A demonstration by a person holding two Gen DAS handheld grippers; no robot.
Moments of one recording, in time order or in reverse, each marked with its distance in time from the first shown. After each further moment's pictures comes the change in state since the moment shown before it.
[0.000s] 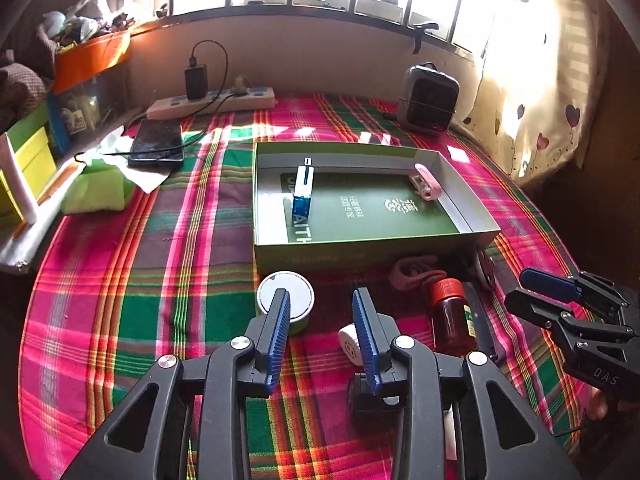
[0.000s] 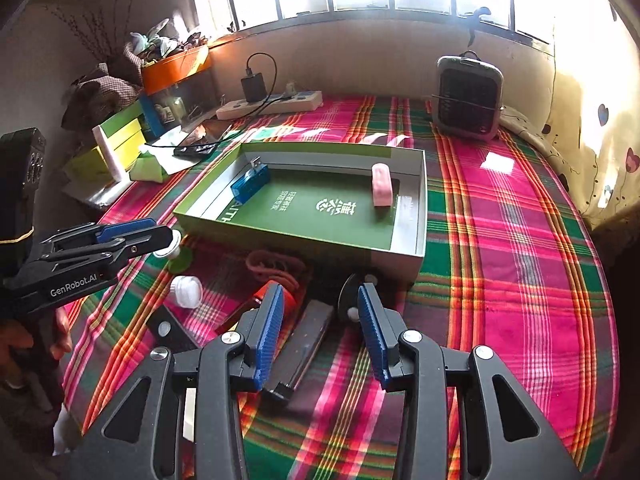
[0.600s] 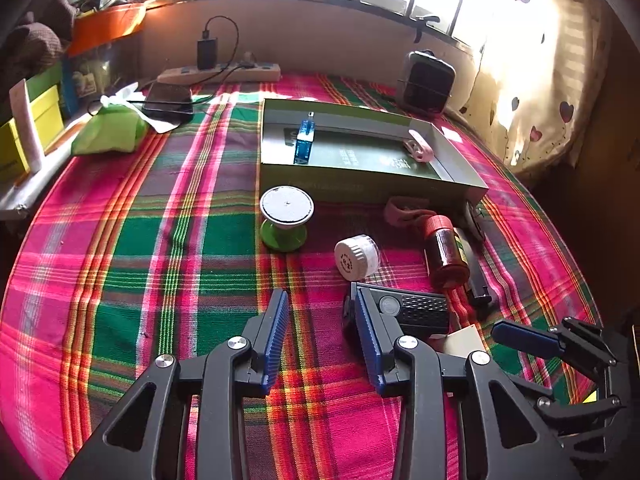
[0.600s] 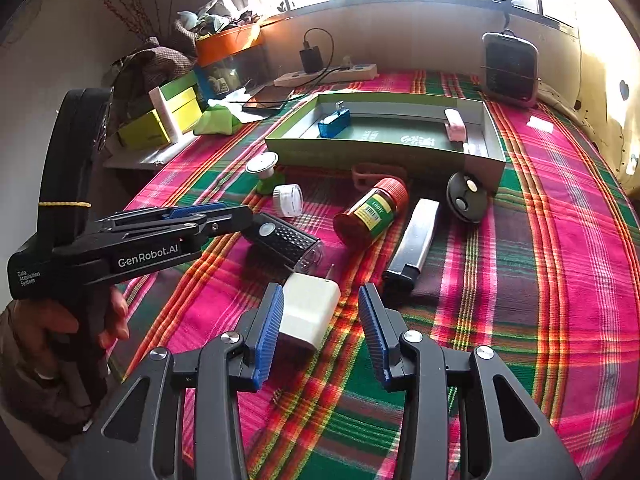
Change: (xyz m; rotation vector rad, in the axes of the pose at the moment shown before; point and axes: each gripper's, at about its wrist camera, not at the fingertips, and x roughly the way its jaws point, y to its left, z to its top) left arm -0.013 0.005 -0.047 -0.050 0.022 -0.031; right arm -0.011 0.061 -0.063 -0.023 0.040 0.124
